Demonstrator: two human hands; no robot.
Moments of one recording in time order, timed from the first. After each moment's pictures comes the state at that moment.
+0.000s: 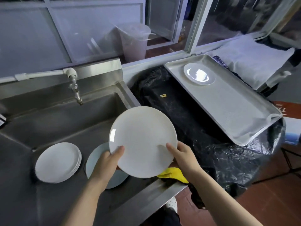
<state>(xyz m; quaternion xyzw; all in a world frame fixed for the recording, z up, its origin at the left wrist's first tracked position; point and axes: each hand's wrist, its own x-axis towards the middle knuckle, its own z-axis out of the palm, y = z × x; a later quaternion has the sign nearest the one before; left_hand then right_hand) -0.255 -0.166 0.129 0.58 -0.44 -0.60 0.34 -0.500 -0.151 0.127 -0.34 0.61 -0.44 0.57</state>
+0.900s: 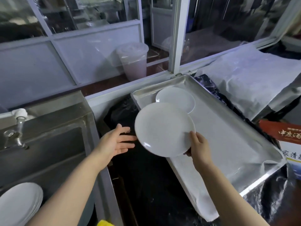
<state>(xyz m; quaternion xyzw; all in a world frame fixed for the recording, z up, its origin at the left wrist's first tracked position) -0.516 -0.366 0.195 0.60 -0.45 -0.58 0.32 -0.783 -0.347 0.123 -0.33 0.63 -0.53 0.45</state>
